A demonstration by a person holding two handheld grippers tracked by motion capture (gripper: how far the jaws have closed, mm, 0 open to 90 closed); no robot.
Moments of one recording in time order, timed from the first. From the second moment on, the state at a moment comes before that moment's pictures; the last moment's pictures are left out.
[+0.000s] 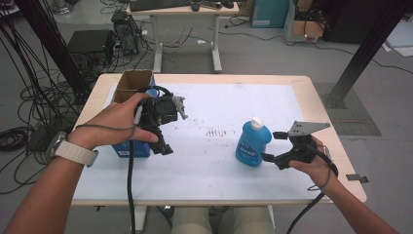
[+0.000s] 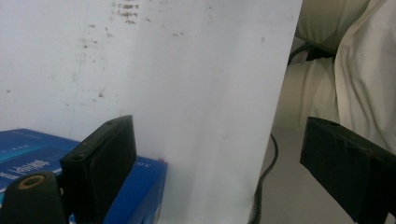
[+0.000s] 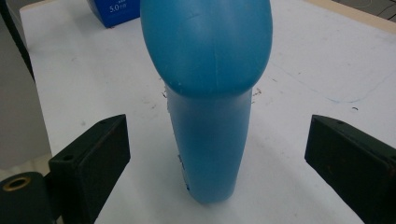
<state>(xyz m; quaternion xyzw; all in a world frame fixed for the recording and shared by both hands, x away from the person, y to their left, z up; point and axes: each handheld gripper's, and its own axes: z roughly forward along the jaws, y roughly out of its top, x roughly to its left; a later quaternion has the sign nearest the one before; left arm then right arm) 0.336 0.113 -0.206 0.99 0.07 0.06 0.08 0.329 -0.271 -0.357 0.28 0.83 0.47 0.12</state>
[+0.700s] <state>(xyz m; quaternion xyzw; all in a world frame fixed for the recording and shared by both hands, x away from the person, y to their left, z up) 0.337 0.114 -0.206 0.99 0.07 0.06 0.08 0.328 -0.270 -0.358 0.28 0.83 0.46 0.12</state>
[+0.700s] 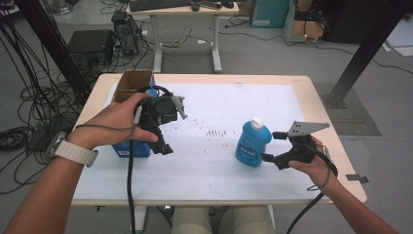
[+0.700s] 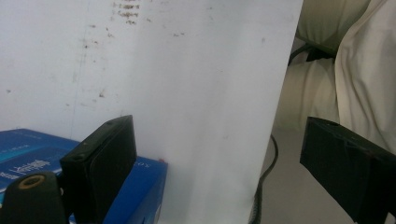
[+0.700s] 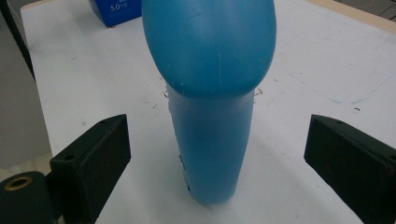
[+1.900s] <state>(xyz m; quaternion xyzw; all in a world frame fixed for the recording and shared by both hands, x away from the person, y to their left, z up) 0.337 0.114 -0.208 0.99 0.08 0.06 0.08 0.329 -0.269 -0.358 0.28 0.83 0.47 0.12</state>
